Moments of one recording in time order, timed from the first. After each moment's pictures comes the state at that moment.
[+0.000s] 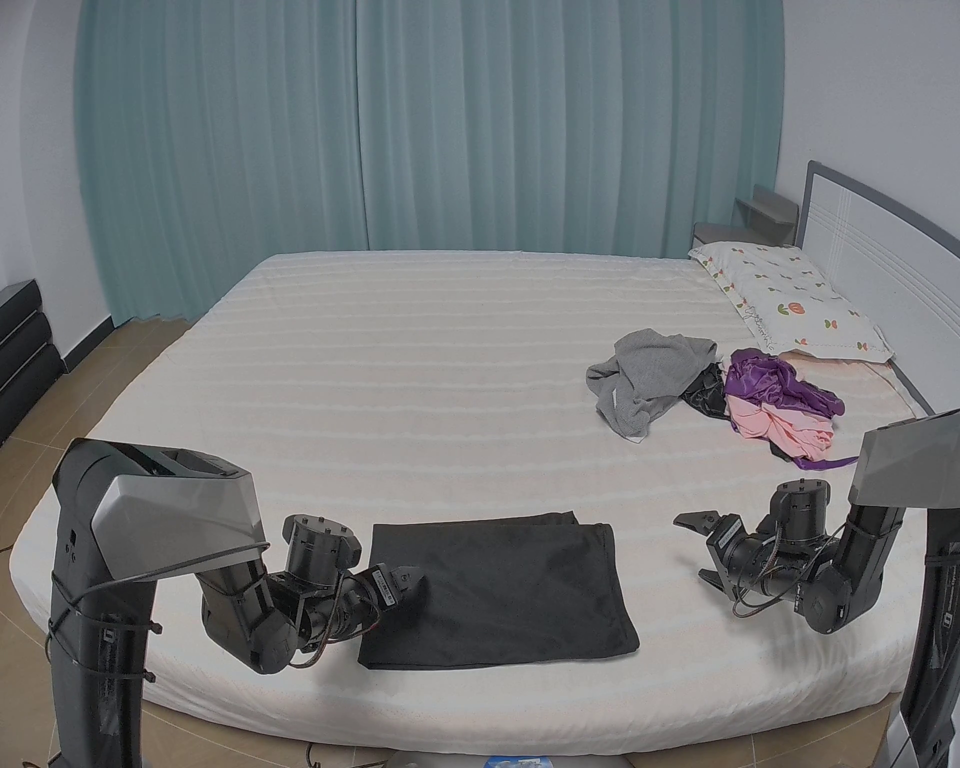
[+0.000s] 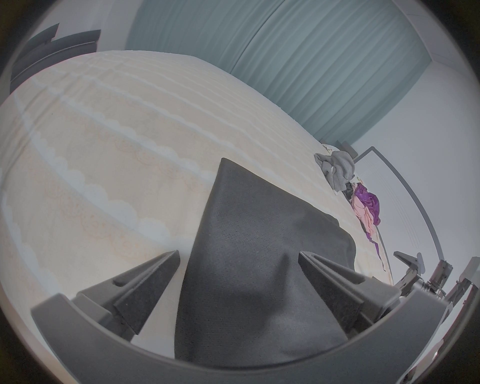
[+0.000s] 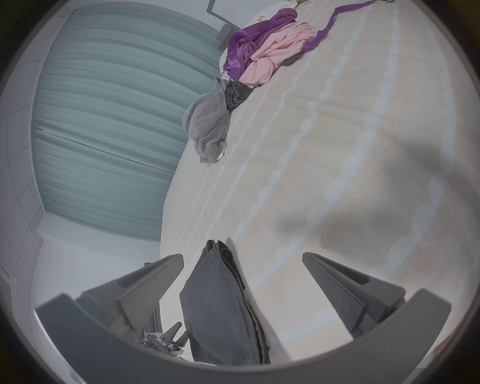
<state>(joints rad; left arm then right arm) -0.40 2.40 -0.67 -1.05 0.01 -0.74 0.16 2.31 -0.49 -1.25 0.20 1.07</state>
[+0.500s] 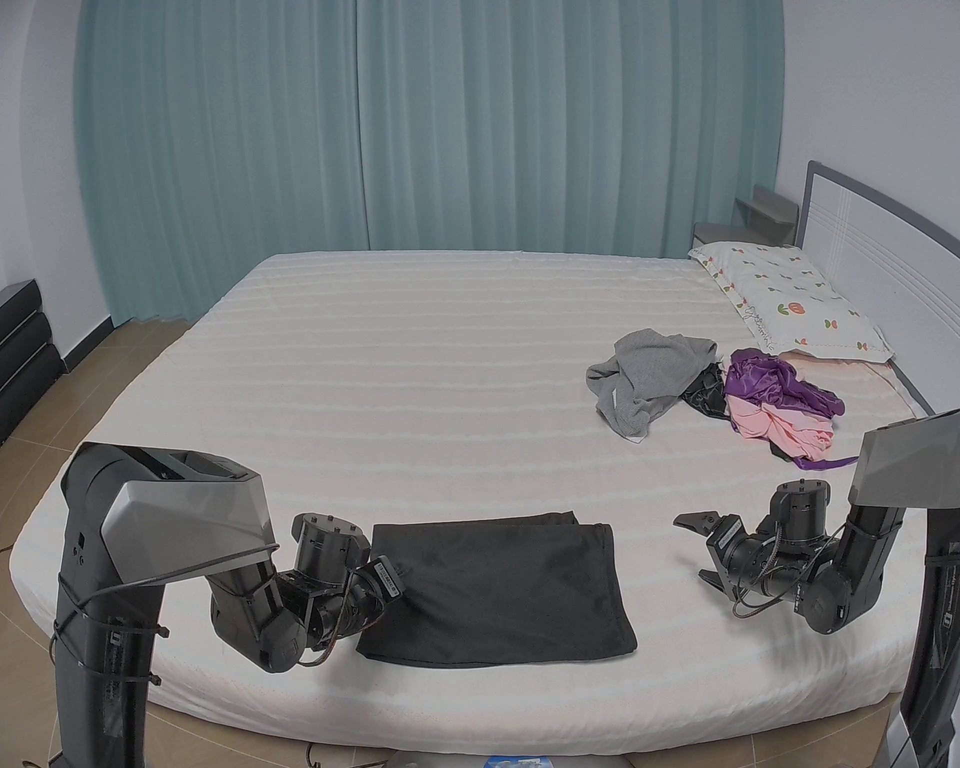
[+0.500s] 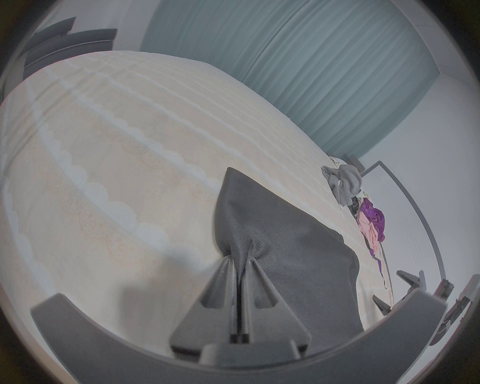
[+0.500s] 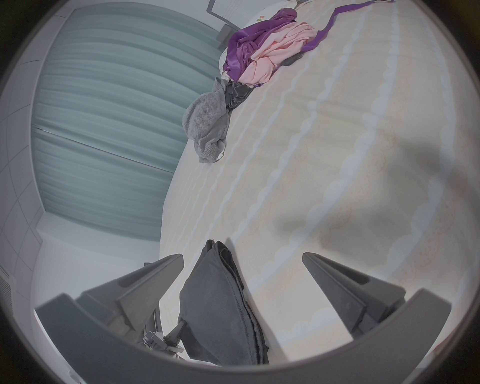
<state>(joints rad) -0.42 2.42 -0.70 -1.05 0.08 -0.83 0.16 2.31 -0.49 -1.25 0.20 1.07</state>
